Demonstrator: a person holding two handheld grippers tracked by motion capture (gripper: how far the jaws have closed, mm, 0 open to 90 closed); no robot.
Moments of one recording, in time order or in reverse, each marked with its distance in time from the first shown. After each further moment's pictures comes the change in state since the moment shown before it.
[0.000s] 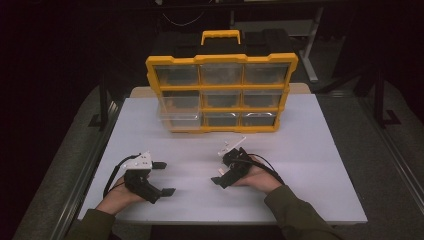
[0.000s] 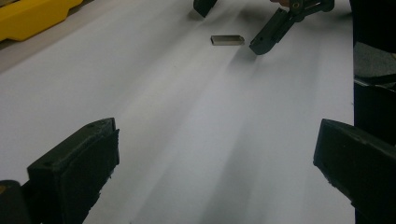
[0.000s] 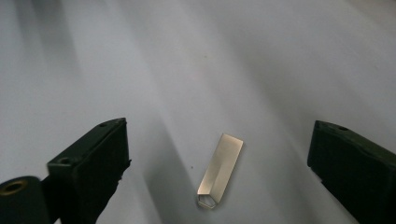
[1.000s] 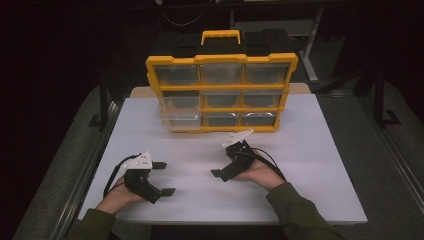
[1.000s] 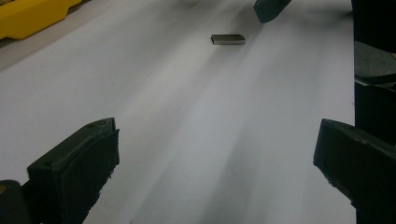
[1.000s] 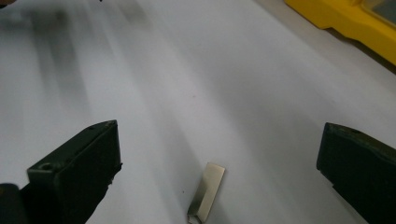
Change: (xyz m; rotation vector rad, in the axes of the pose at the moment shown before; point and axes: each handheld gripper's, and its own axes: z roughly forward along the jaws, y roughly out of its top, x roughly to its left) left arm 0.001 0.000 0.001 0.002 -0.001 -0.002; right arm -0.008 0.010 -0.017 -0.107 0.009 0.033
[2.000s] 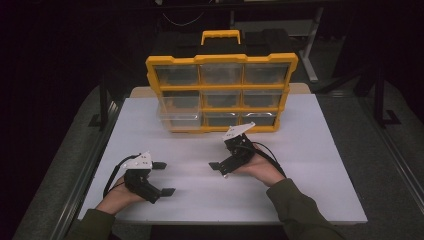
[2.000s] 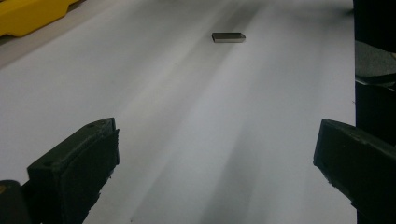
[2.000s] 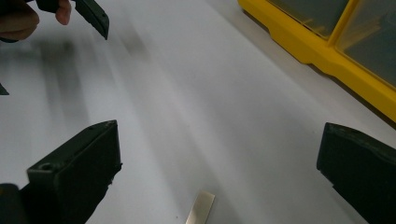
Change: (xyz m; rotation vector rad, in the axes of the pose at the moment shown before) left arm 0.001 -0.001 0.000 0.004 -0.001 -0.004; right arm -0.004 0.016 -0.010 -0.061 -0.004 -0.001
